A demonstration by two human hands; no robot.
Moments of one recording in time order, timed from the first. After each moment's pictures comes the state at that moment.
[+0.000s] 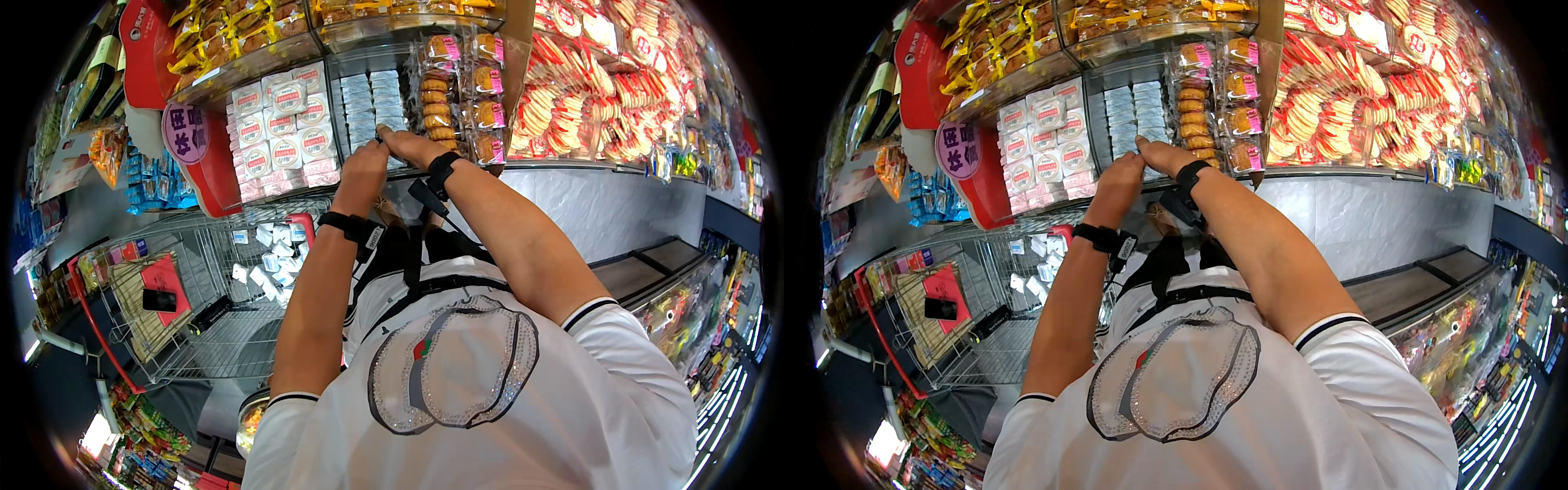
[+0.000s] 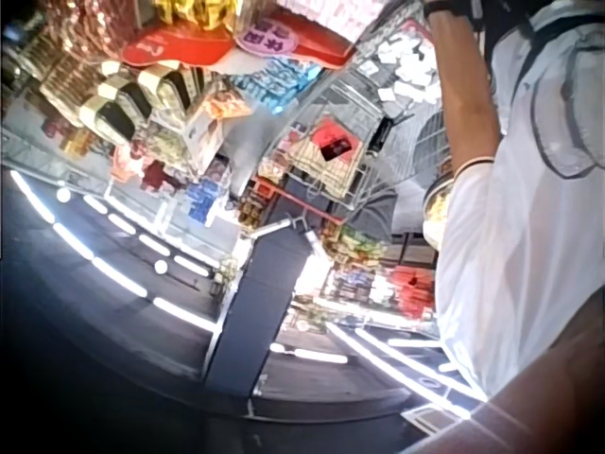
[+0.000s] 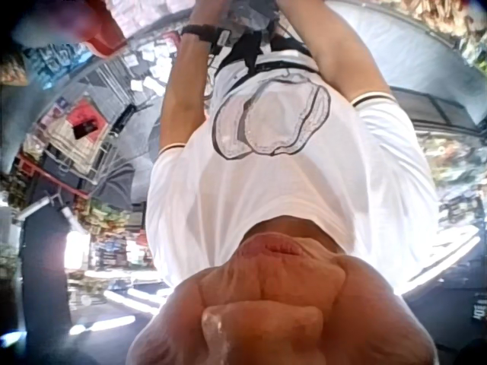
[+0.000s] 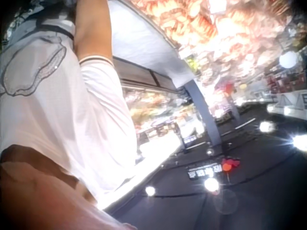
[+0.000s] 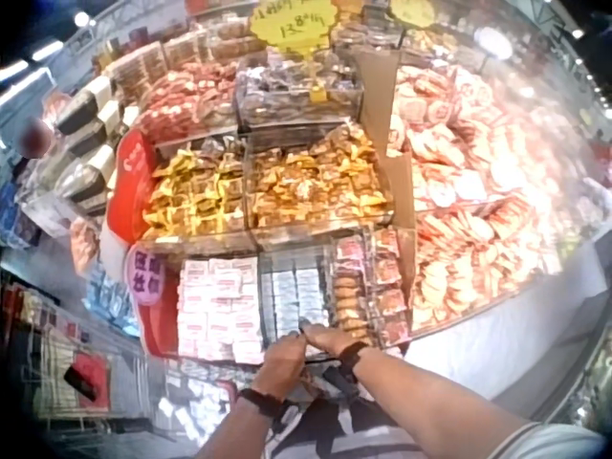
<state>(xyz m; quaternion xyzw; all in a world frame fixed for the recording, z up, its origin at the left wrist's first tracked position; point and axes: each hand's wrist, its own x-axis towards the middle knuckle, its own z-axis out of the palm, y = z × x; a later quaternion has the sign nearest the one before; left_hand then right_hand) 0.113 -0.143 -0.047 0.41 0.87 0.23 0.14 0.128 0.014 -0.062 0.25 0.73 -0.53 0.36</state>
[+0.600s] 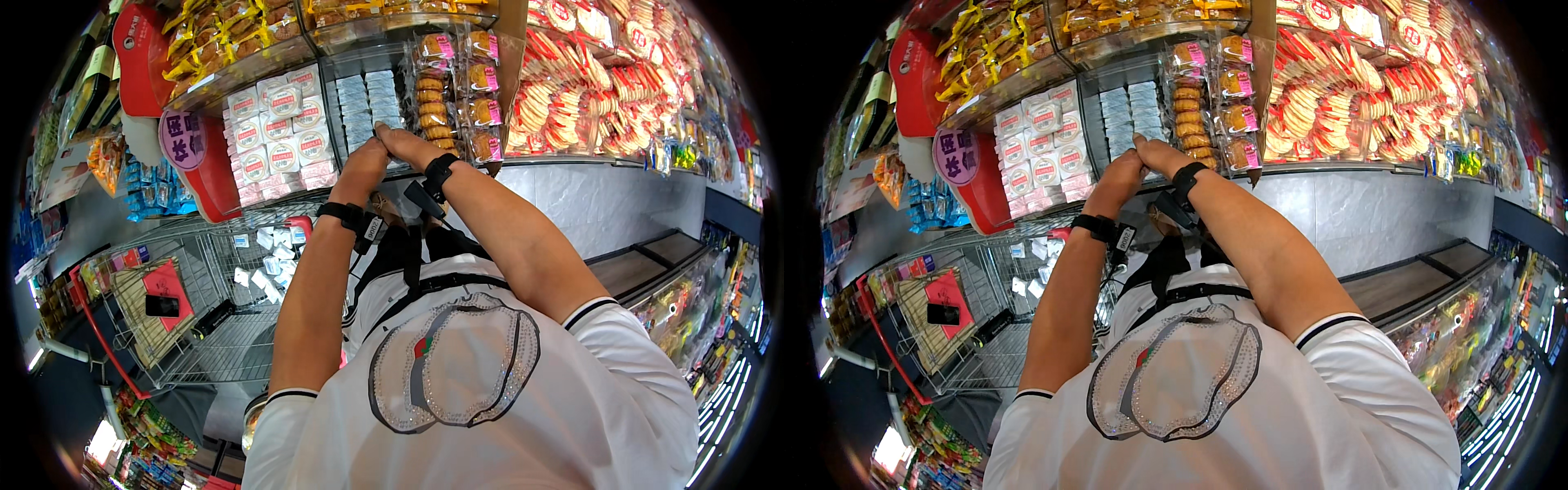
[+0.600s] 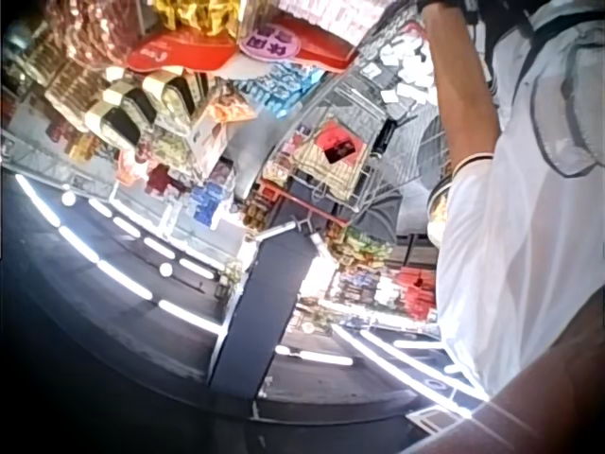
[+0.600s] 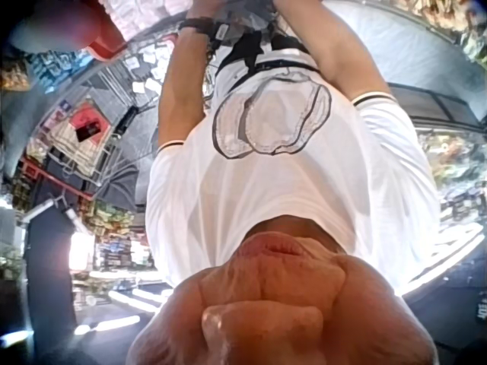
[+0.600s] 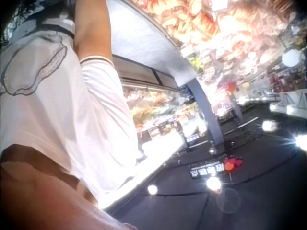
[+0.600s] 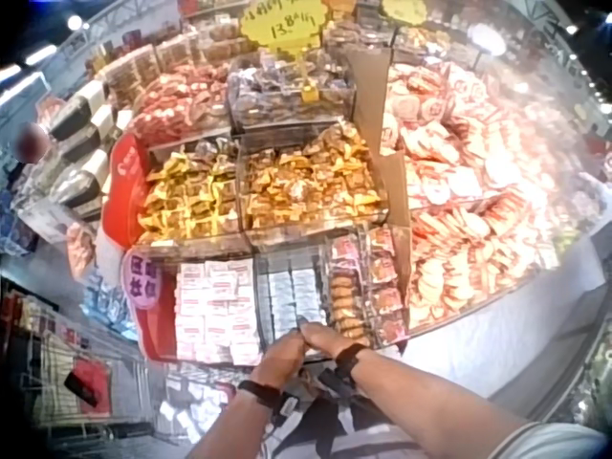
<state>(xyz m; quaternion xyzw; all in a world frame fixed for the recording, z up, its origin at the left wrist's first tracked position) 0.096 -0.133 -0.071 0.39 0.84 0.28 0.26 0.129 0.011 -0.068 0.25 0.73 -0.57 0.29</state>
